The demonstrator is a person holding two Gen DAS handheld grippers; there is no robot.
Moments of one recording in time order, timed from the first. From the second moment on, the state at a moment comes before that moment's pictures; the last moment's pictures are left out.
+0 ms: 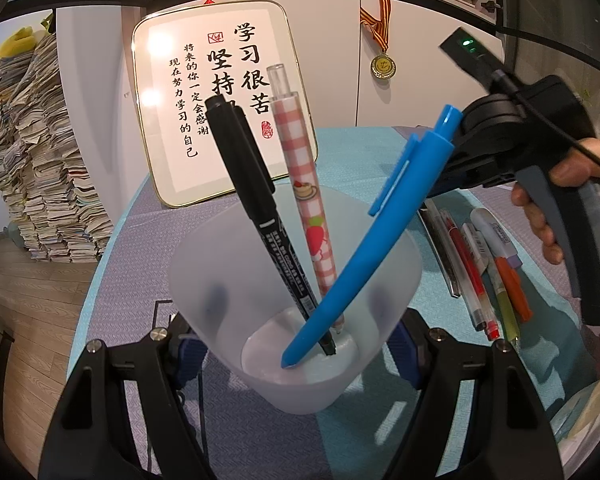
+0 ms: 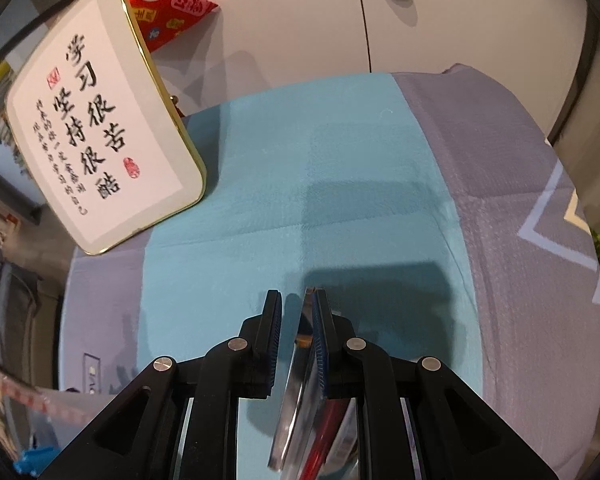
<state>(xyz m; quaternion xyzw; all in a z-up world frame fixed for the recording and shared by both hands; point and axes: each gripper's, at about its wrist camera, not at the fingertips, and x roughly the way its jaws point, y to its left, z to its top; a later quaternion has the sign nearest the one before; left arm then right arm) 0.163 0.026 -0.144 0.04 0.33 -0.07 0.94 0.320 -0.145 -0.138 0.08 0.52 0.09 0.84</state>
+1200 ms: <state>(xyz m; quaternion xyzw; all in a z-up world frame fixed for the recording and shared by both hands) 0.162 0.025 -0.144 0.04 0.33 -0.07 0.94 0.224 -0.136 -0.065 0.04 0.42 0.18 0.89</state>
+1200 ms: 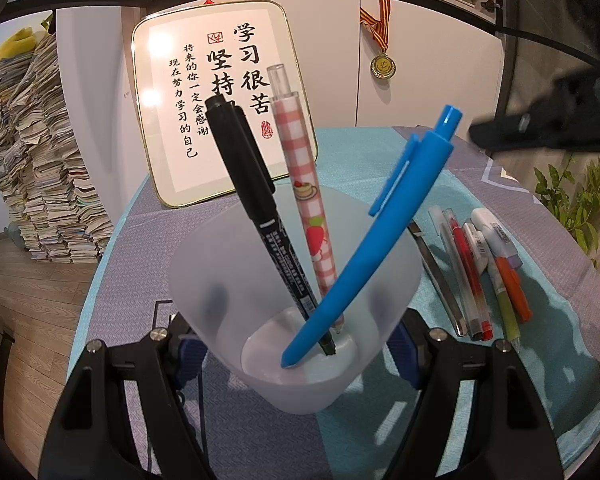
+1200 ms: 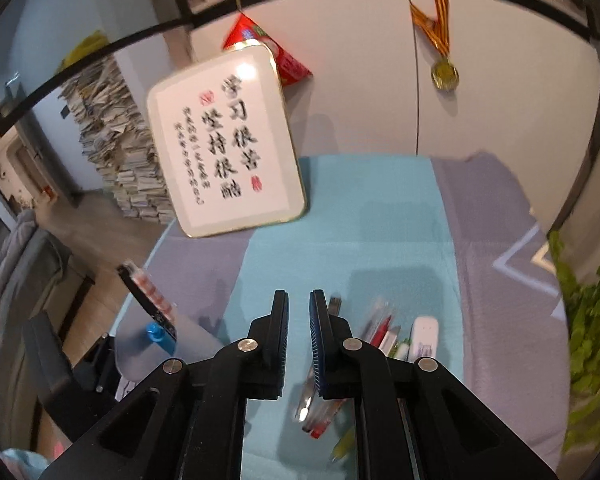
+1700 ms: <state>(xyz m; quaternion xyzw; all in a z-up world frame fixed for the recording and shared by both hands) 0.162 0.025 -0.144 0.04 0.33 -0.07 0.94 0.288 -0.122 -0.139 0.03 0.53 0.13 0.84</state>
